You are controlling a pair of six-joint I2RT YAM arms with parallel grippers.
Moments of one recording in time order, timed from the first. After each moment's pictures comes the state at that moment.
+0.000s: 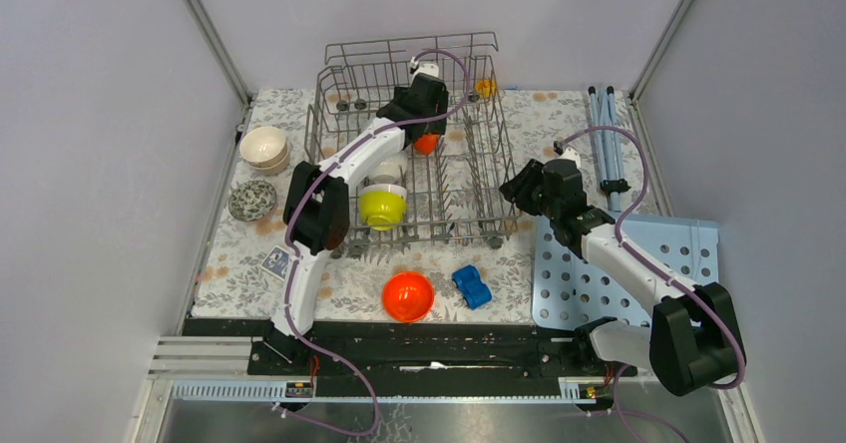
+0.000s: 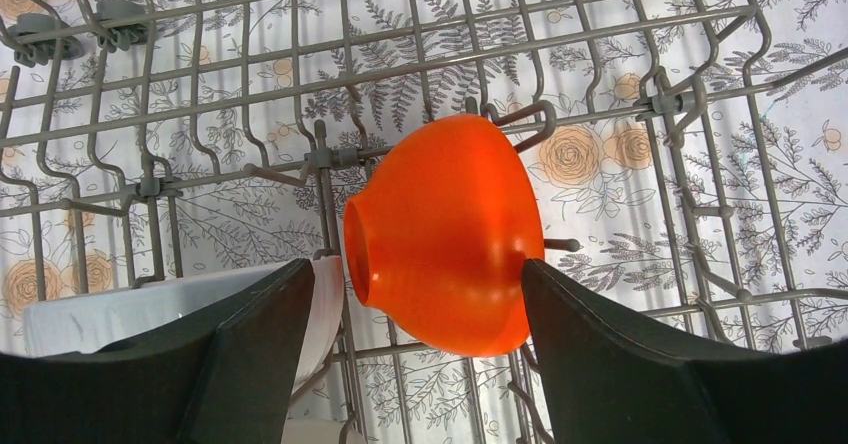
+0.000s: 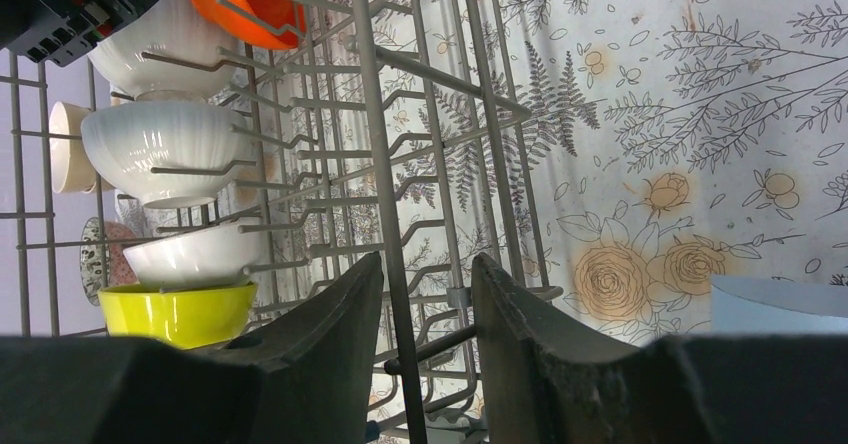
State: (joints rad) left arm -0.54 2.25 2.03 -0.45 -0.38 -0.27; right arm 0.35 1.22 0.69 -0.01 0.00 0.77
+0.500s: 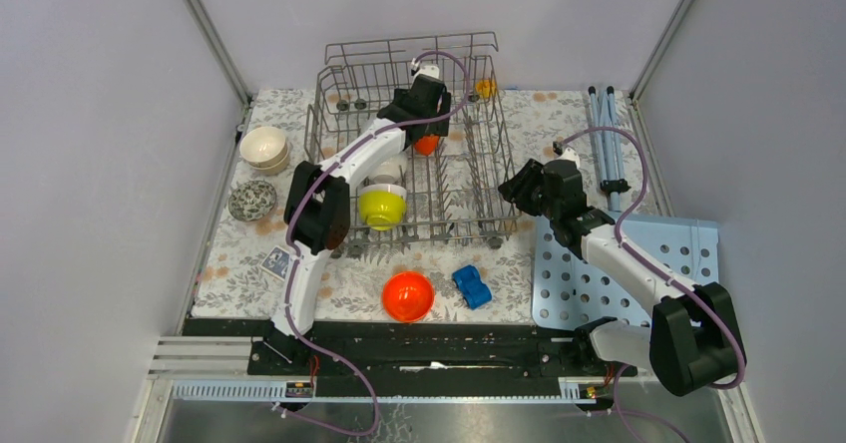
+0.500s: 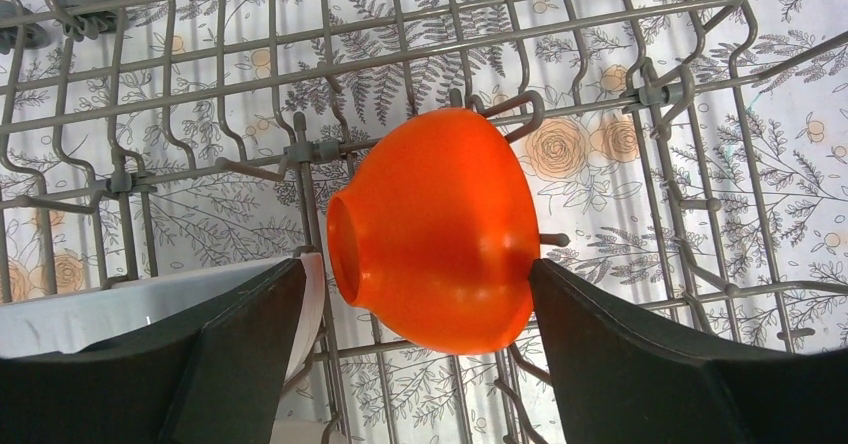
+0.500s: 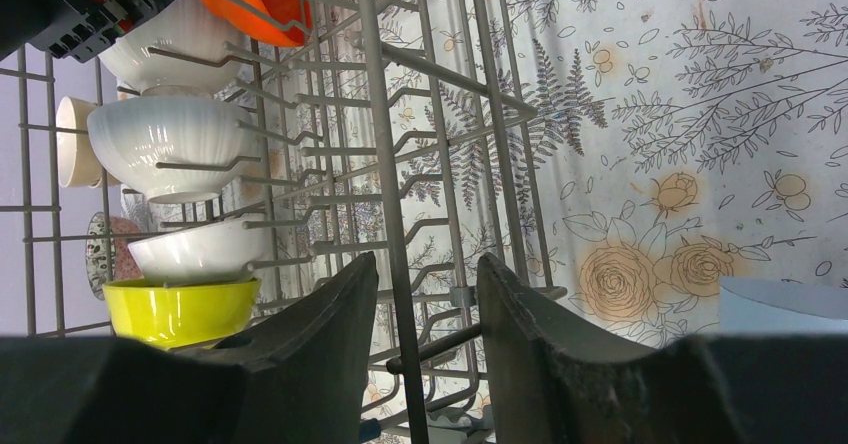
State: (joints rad) left arm -0.54 2.26 2.03 -0.45 -0.35 -0.29; right arm 0.35 1.22 0.68 0.00 -0.01 0.77
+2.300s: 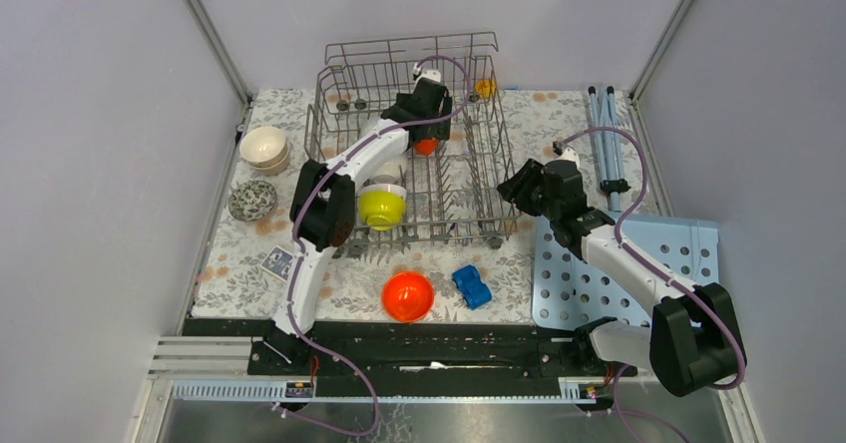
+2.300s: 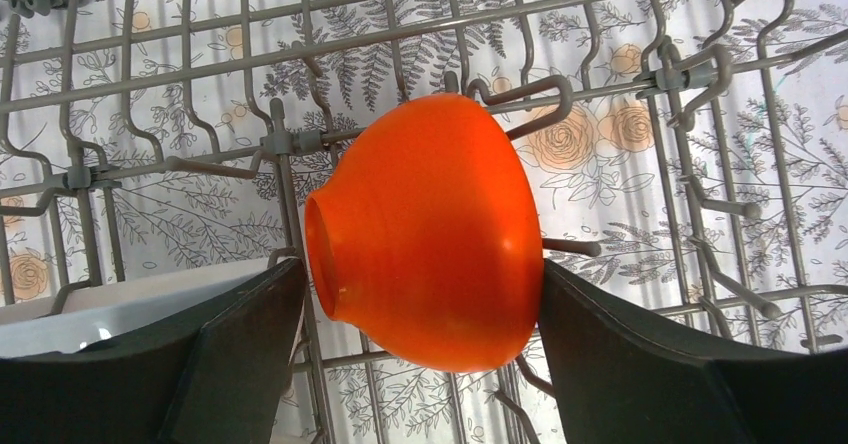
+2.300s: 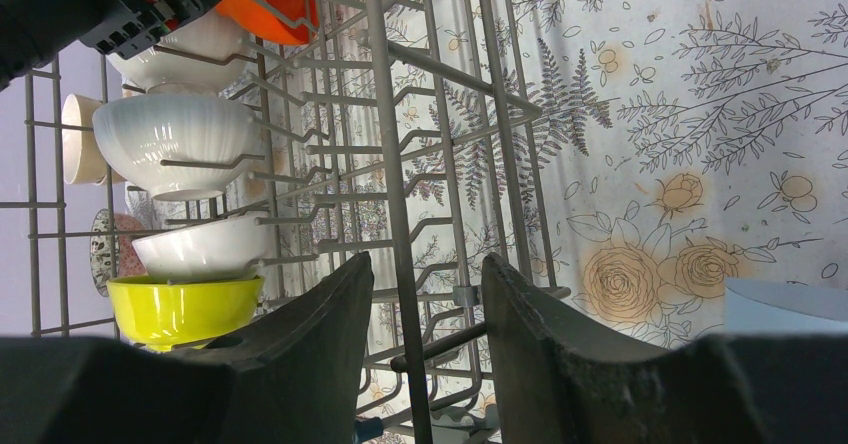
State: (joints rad) left arm -0.54 2.31 2.06 -0.48 -0.32 -0.31; right arm 0.35 1.22 0.68 0.01 -0.02 0.77
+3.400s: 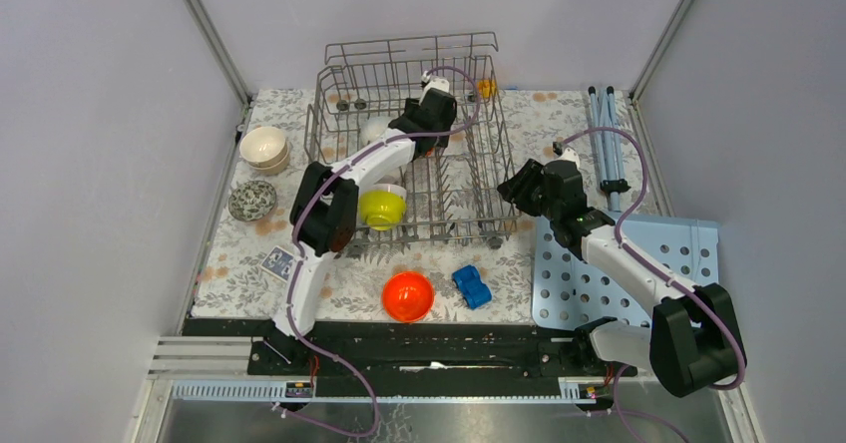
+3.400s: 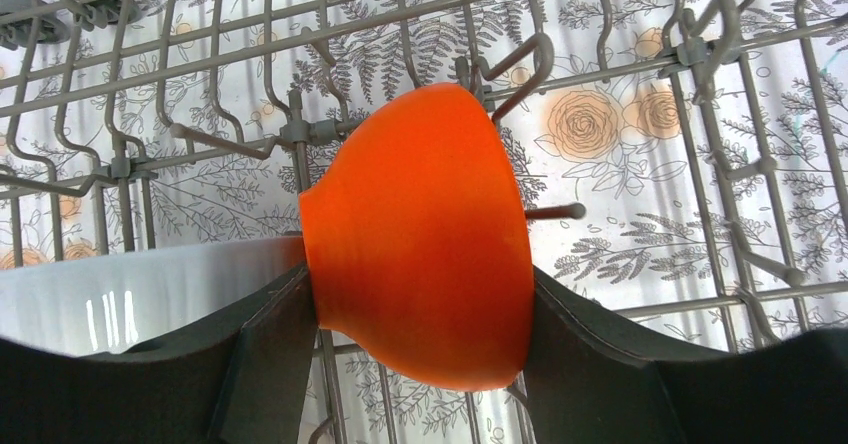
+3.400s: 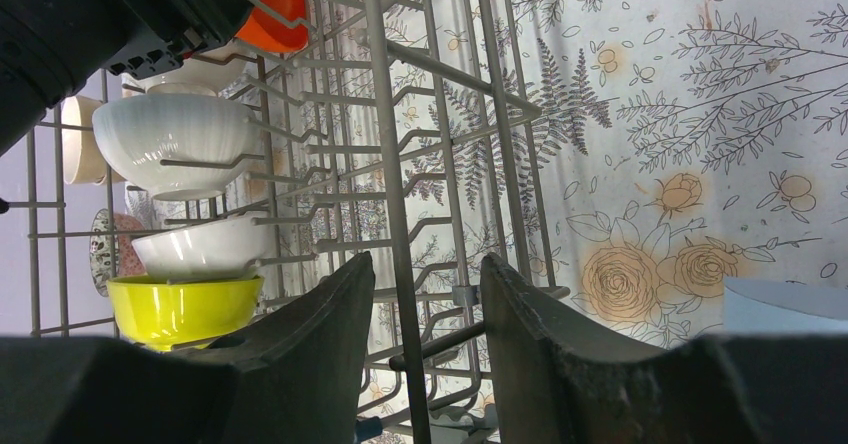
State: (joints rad) left arm -0.59 2.28 1.97 -0.38 -0.45 -0.23; right arm 0.35 1.22 0.68 0.01 -0.02 0.77
